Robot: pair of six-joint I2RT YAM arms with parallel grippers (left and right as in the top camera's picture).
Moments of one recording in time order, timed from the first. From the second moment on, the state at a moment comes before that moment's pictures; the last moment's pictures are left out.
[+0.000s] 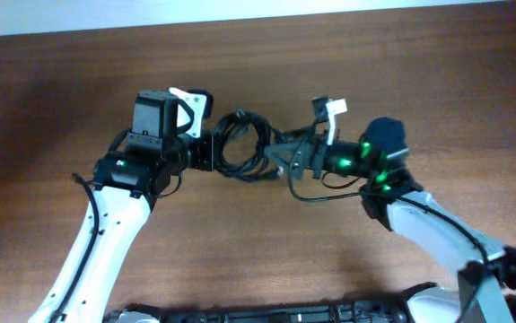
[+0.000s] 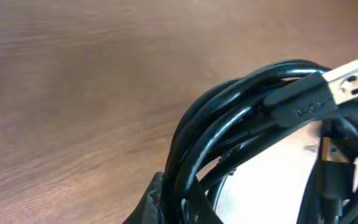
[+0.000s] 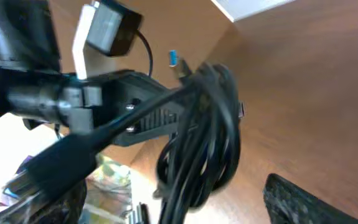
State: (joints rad) left arm -0.27 1.35 1.12 -0.65 0.31 -0.13; right arm 0.30 1.43 0.60 0.72 -0.95 0.78
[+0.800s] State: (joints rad) left arm -0.09 1.35 1.12 -0.70 0.22 -0.32; right arm 0.51 1.48 0.60 0.66 -0.73 0.75
